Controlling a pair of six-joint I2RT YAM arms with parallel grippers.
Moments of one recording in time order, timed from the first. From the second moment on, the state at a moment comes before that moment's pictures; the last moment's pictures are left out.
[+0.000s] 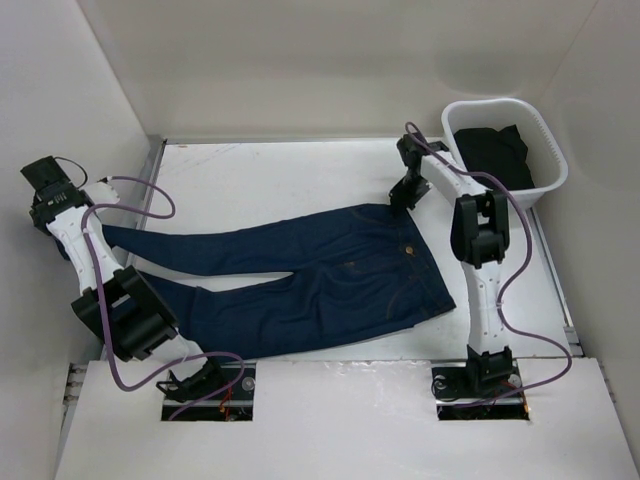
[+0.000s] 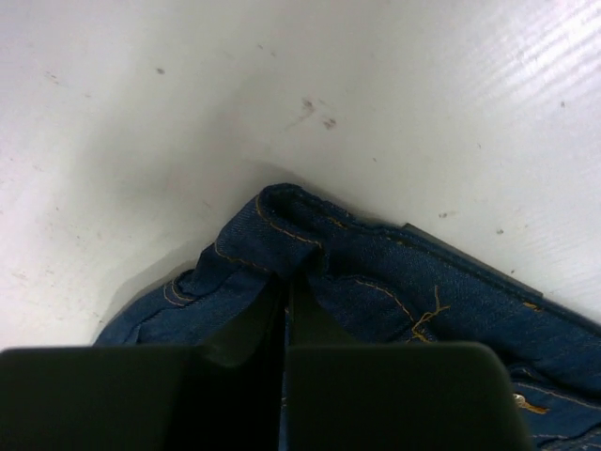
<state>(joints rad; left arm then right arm) 0.68 1.56 1.45 -0.61 -0.27 1.58 0.23 2.41 2.12 -1.10 0.04 0.99</state>
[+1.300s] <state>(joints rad) 0.46 1.83 1.61 -0.33 -0.19 1.41 -0.05 1.57 1.27 -0.15 0.06 0.85</state>
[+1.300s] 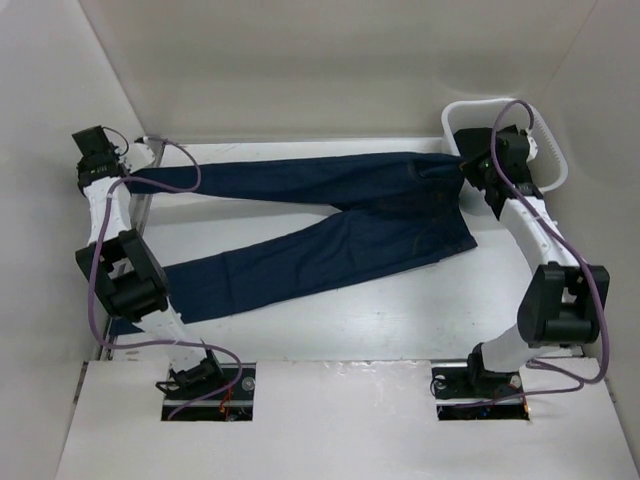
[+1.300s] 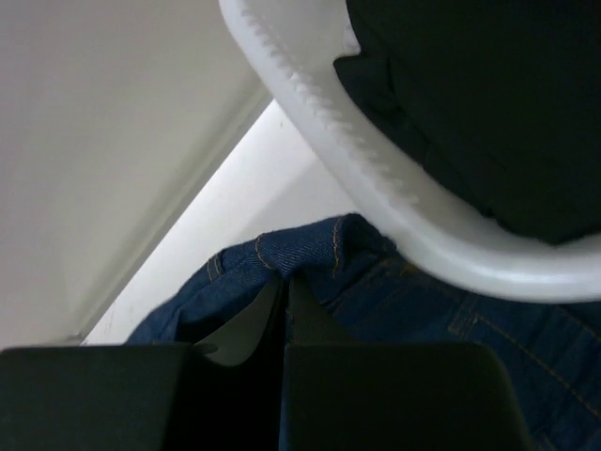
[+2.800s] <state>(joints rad) 0.67 0.74 0.39 -0.37 -0.28 1.57 -0.38 1.13 0.66 -0.22 -0.14 0.79</state>
